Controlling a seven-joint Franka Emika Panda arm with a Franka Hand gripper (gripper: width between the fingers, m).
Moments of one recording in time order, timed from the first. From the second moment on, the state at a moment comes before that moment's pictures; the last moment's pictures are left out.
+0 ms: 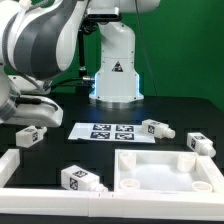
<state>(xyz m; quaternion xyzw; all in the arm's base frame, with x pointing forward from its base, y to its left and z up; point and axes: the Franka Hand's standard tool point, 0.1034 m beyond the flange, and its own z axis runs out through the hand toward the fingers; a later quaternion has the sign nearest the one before) 0.419 -0.221 0.033 -0.88 0.11 0.46 0.05</state>
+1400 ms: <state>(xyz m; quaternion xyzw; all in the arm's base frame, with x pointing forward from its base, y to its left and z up) 0.433 -0.155 0.073 -0.87 0.11 0.48 0.05</state>
